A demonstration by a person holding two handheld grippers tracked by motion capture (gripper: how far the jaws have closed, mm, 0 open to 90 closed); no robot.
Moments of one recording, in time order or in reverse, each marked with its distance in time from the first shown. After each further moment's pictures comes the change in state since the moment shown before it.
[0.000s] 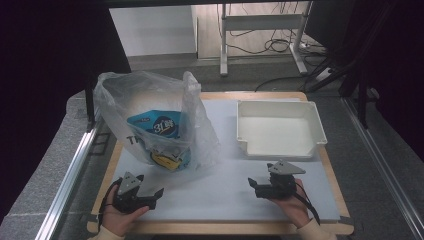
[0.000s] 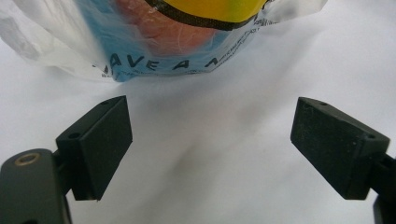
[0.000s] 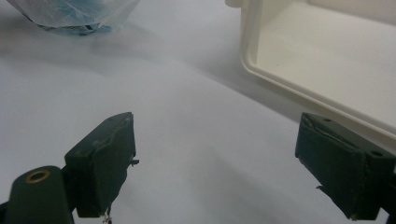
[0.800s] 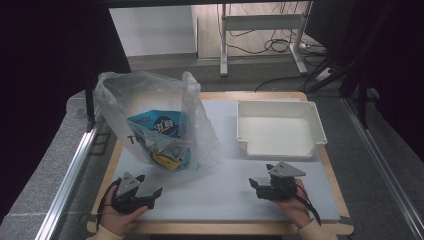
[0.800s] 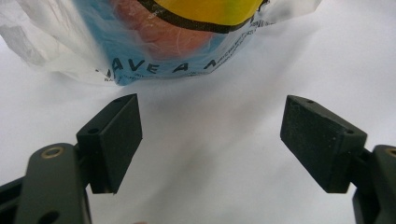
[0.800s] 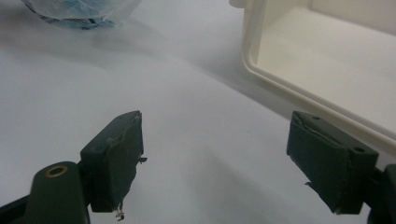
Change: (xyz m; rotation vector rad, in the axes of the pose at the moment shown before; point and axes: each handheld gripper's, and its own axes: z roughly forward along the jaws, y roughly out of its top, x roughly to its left) left arm 0.000 0.001 -0.003 0.002 0.000 0.026; right arm 0.000 -0.003 -0.002 -0.011 -0.001 -0.045
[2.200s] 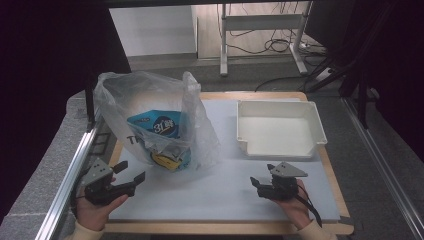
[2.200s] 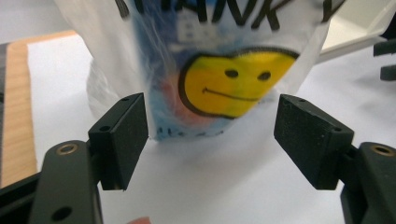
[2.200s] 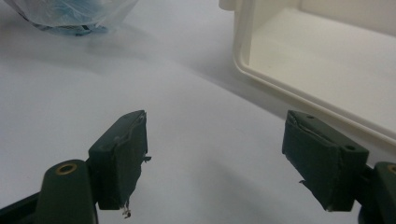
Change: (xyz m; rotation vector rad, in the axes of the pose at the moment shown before) left arm 0.022 0.048 -0.067 -0.145 -0.001 -0.071; right arm -0.001 -0.001 -0.003 -0.014 -0.023 0.027
